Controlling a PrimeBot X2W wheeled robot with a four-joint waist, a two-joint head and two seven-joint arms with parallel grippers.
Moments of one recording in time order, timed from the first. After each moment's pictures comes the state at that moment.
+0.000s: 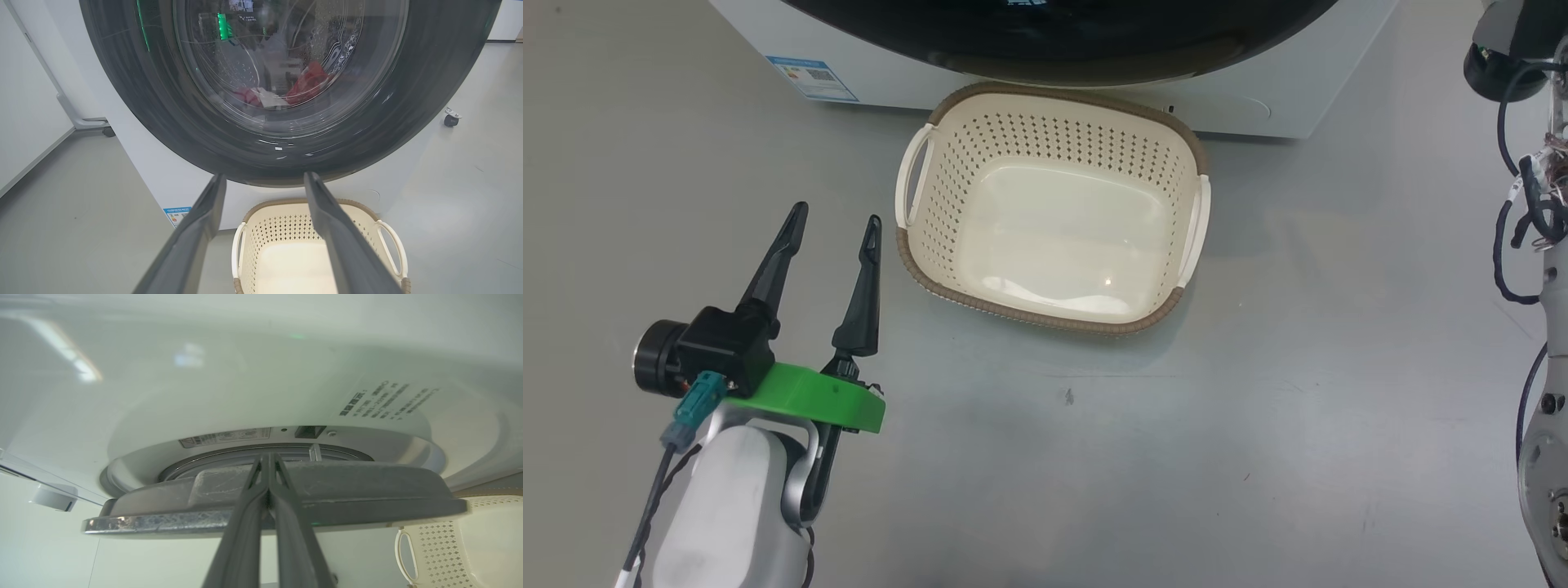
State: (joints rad) left arm -0.35 0.03 -0.20 0.21 -0.28 -0.10 -0.25; right arm -1.04 -0.17 -0.03 0.52 1.49 -0.04 0.49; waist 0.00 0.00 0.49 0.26
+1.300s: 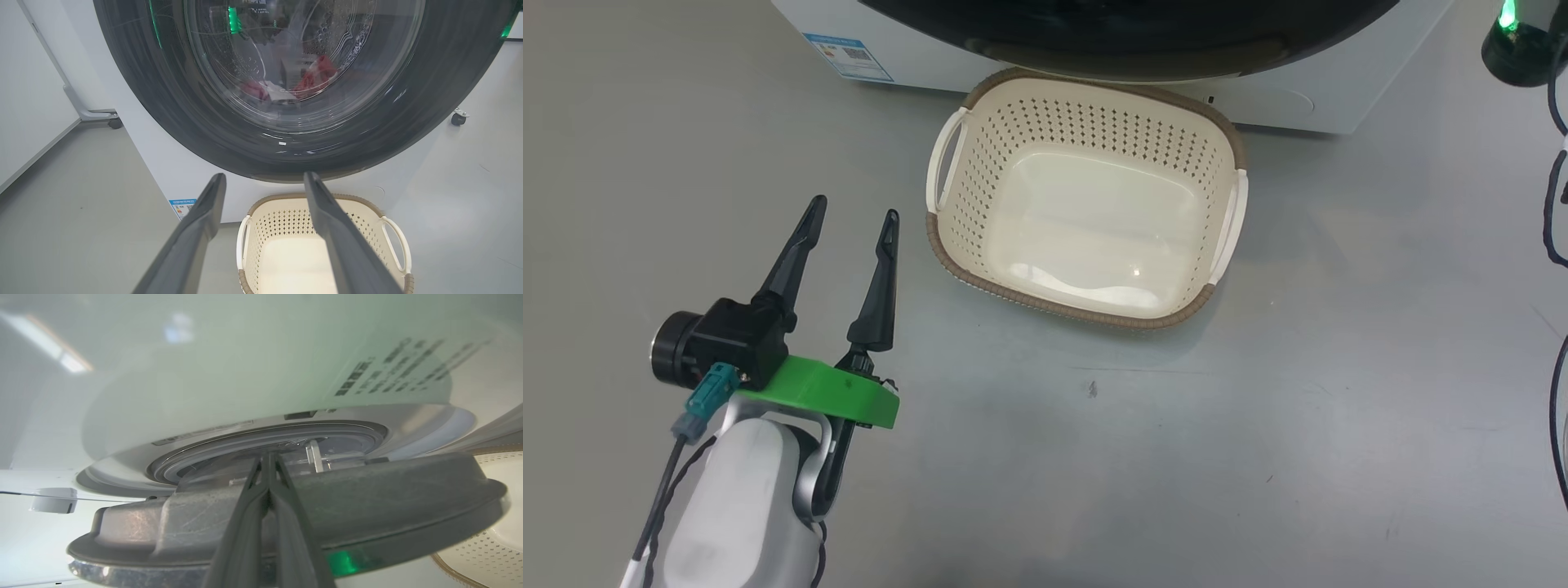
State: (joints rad) left arm -0.37 0.03 -0.23 0.22 -0.31 -0.10 -0.25; right arm -1.16 -0.22 -0.03 0.71 1.56 -0.05 0.66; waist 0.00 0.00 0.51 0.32
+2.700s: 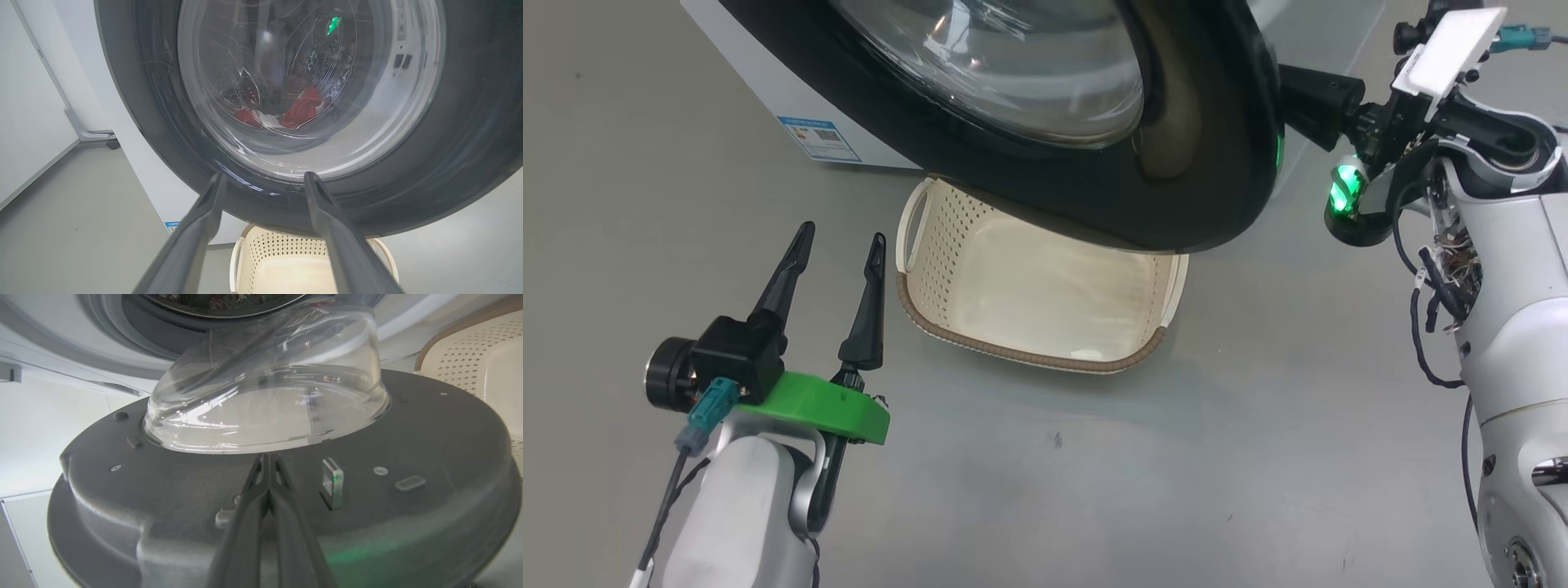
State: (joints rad) left arm -0.34 0.03 -0.20 0.26 -0.28 -0.08 -0.25; right arm -0.96 -0.12 0.08 0.74 1.63 0.07 0.96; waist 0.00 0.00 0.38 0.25
